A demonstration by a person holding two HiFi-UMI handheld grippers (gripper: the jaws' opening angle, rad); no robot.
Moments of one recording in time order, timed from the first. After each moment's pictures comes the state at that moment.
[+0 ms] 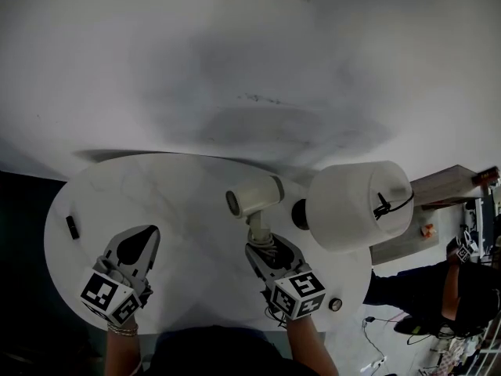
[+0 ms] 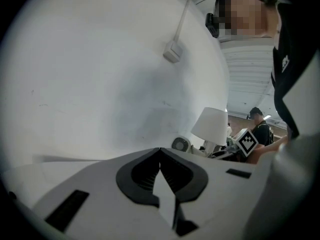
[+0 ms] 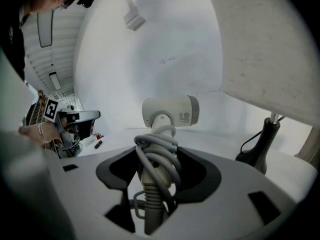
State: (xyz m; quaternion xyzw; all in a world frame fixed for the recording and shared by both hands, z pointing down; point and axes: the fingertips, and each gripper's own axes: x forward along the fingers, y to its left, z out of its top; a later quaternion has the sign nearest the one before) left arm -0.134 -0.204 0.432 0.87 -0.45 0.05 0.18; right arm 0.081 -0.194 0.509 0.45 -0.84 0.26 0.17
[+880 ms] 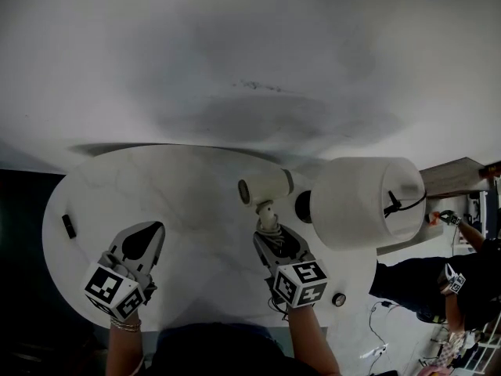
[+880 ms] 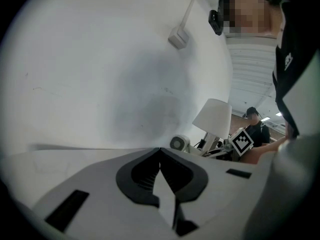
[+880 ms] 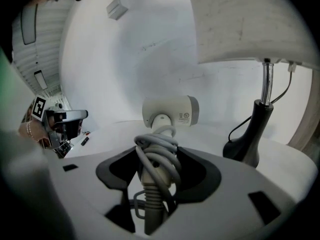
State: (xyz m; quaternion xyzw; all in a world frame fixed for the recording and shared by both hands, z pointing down) left arm -0.117 -0.218 0.468 0.87 -0.43 0.08 0.23; right arm 0.111 -0.212 0.550 0.49 -0.80 0.29 0.20
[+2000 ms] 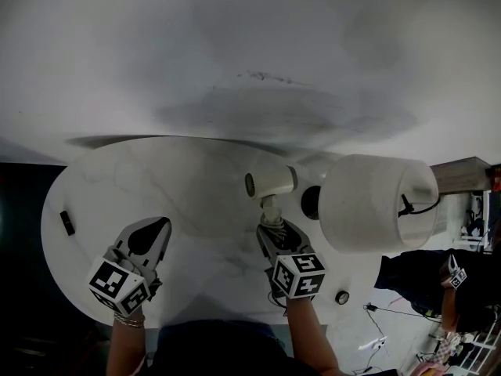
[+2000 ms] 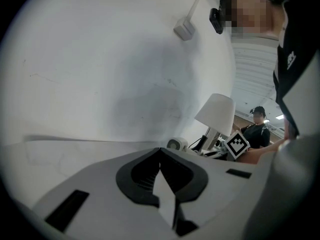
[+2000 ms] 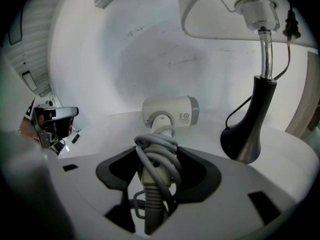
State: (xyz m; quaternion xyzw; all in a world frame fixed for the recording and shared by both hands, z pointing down) left arm -0.107 -0.226 0.493 0.87 -0.42 0.09 0.26; right arm 0.120 -0.219 0.589 0.51 -0.76 0.33 0.23
